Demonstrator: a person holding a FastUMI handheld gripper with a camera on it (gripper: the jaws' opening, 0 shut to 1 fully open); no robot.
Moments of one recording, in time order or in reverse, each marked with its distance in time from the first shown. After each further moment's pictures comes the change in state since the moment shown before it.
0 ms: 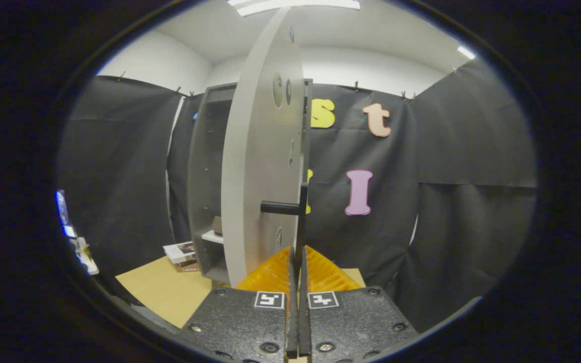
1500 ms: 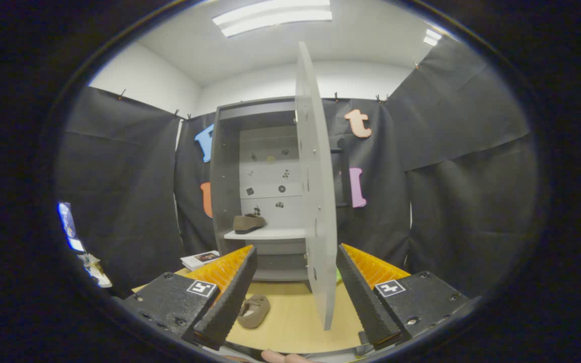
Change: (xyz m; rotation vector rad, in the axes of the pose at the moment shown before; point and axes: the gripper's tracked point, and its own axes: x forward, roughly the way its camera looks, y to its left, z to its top) arm -0.109 0.110 -0.080 0.135 -0.109 0.010
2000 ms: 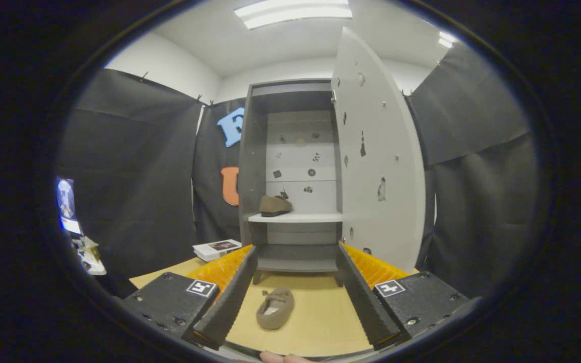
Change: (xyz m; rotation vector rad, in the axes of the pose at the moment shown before) arm 0.052 0.086 -0.081 -0.012 0.013 0.096
